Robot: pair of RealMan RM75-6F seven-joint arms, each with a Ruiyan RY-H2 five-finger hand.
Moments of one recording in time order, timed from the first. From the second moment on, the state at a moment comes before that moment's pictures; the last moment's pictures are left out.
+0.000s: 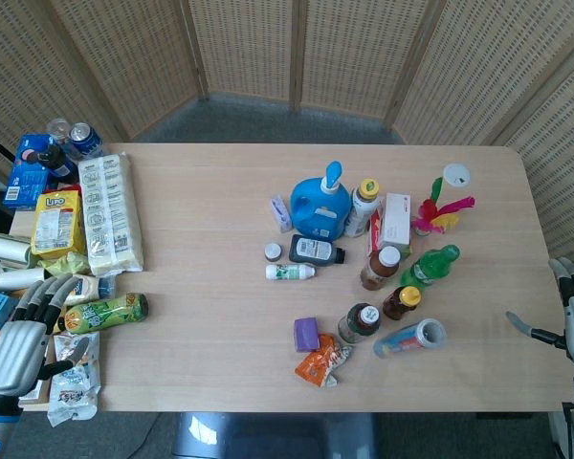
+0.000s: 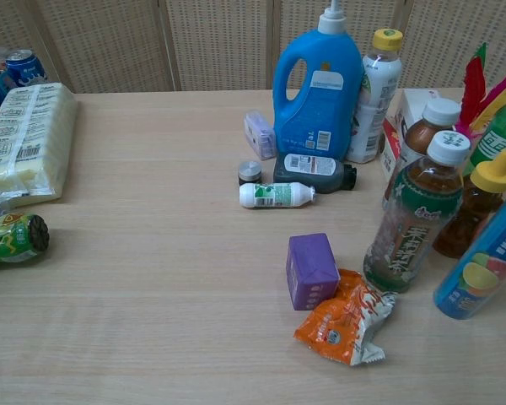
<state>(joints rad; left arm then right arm) -0.06 -1.09 0.02 -1.90 1.61 1.50 0.08 0.11 -1.11 0.16 -1.56 -1.26 1.36 0.04</state>
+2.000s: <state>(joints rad) -0.13 -1.13 0.00 -1.93 1.56 1.42 0.17 0.05 -0.99 0.07 -1.48 -1.38 1.23 0.53</state>
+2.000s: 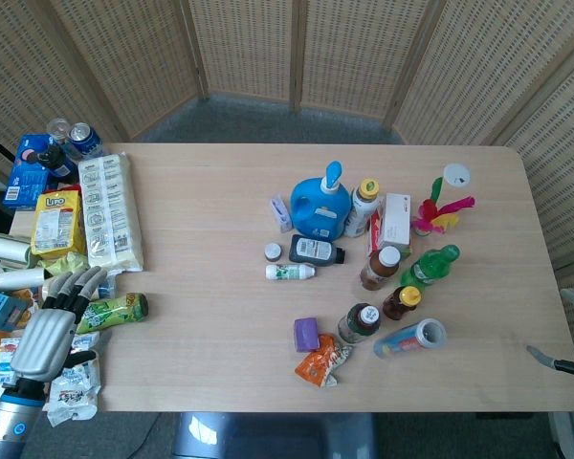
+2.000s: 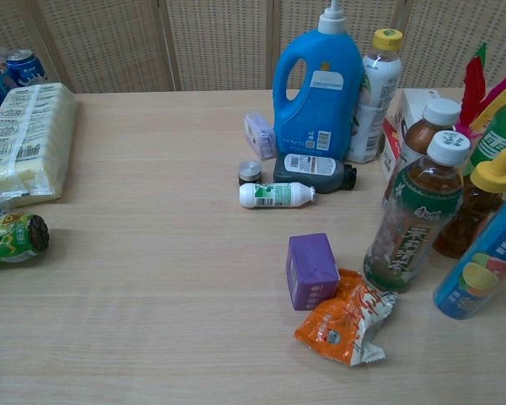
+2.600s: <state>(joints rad) -0.14 -1.14 0.00 -1.93 1.55 1.41 0.17 0.07 -0.99 0.01 -1.59 -1.49 1.23 0.49</state>
